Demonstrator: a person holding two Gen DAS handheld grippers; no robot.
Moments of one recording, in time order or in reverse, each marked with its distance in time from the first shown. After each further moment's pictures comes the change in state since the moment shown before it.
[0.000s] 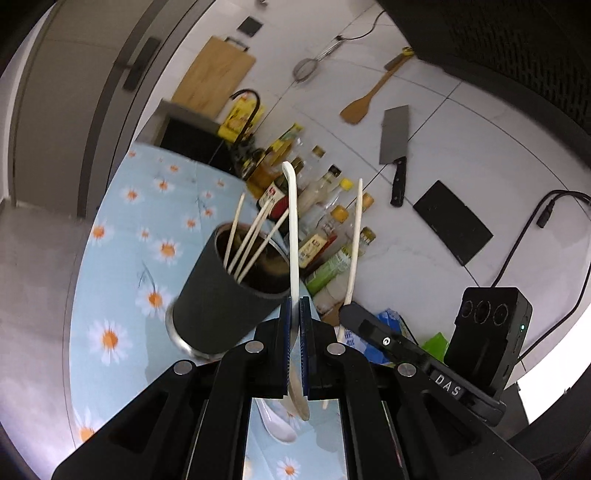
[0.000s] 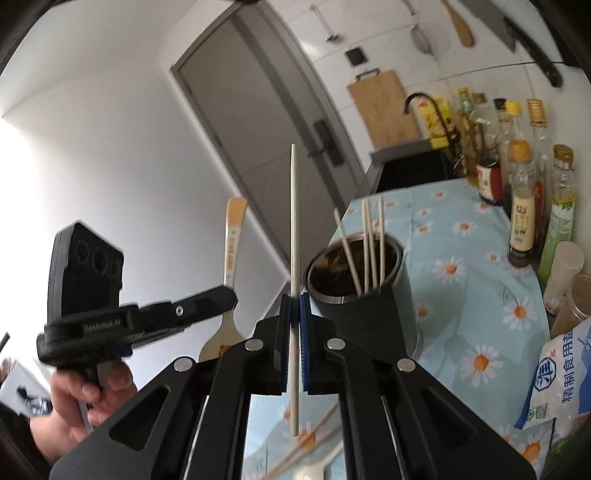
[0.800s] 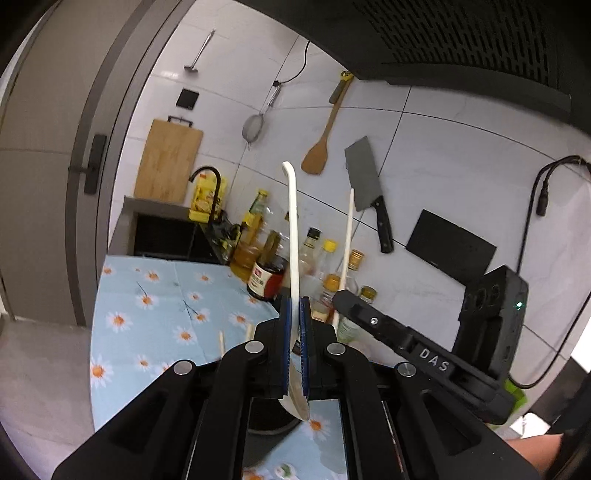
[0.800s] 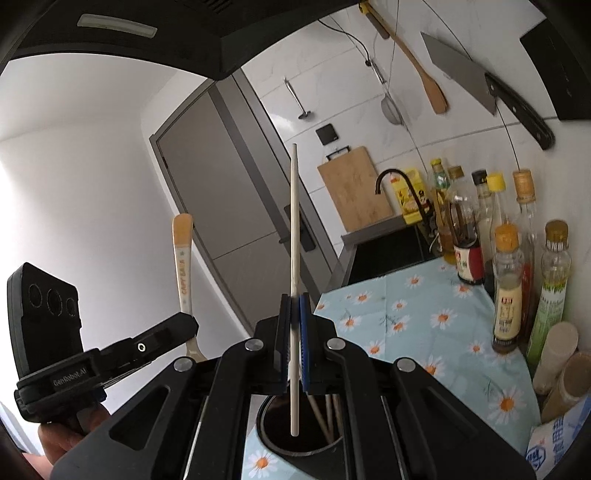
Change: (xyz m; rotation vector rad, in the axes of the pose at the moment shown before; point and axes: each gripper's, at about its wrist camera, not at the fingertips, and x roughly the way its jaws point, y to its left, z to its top) left arm 0.030 -0.028 0.067 0.309 -0.204 0.002; right arm 0.022 -0.034 0.071 0.011 -0.311 -0.093
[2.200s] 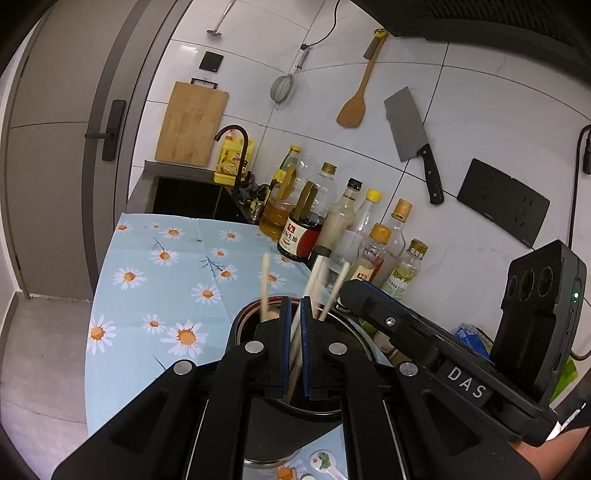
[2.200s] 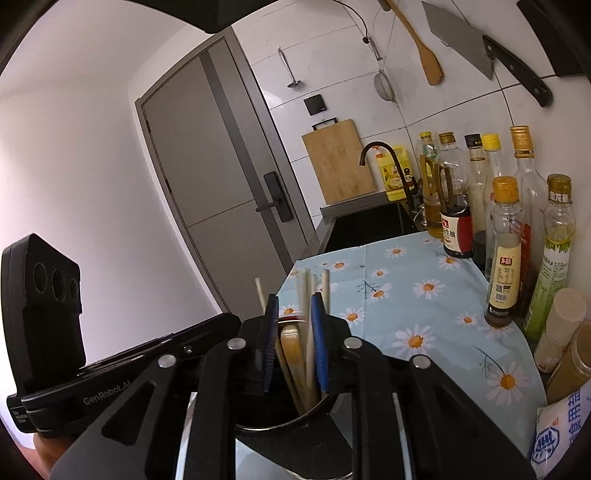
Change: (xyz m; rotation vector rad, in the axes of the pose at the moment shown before) left arm 0.049 0.033 -0.059 -0.025 0.103 0.099; right arm 0.035 -0.008 -0.059 -0.064 0.090 -0.097
